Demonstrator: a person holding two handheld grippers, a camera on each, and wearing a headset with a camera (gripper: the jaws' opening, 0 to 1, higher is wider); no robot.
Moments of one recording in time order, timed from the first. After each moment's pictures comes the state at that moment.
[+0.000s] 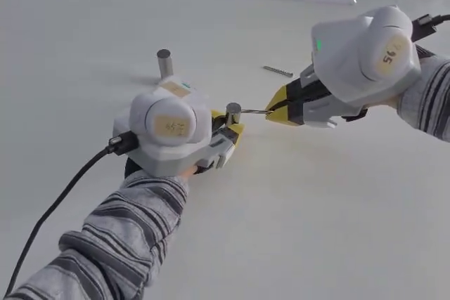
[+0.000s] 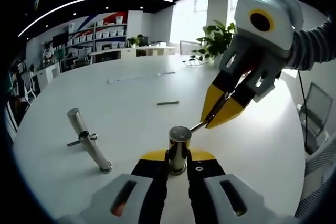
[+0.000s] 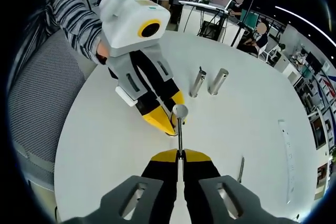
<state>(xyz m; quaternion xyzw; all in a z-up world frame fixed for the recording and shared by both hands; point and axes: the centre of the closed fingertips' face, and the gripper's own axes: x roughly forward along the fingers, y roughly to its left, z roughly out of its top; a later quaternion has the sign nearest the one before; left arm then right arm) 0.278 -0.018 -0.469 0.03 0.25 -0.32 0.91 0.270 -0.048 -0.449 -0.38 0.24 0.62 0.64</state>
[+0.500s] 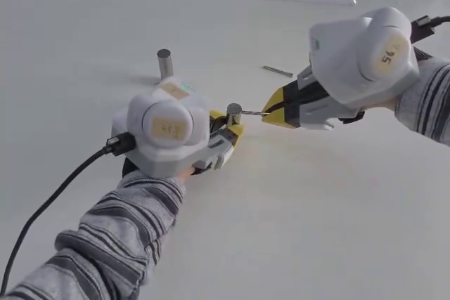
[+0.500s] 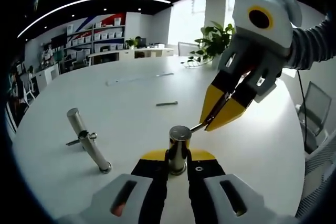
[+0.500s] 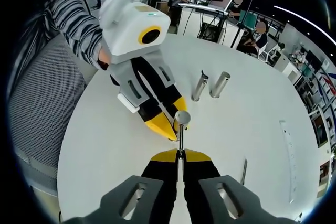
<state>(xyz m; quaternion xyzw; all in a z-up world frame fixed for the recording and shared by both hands) 0.278 -0.018 -0.469 0.03 0.24 -0.32 0.92 0.269 -0.044 -0.449 -0.37 0.24 0.62 0.65</state>
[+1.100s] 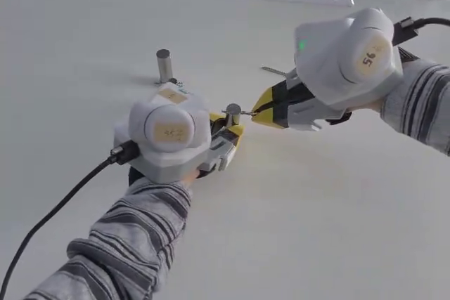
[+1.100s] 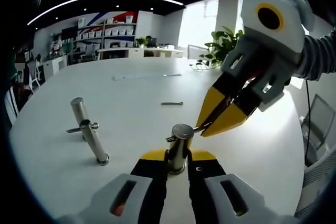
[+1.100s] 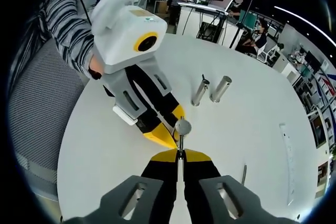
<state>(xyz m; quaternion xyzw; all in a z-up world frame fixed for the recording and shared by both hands) 0.279 -0.017 -0.472 -0.01 0.24 -0.29 0.93 0.268 -0.030 -0.449 -0.38 0.24 0.61 0.65</state>
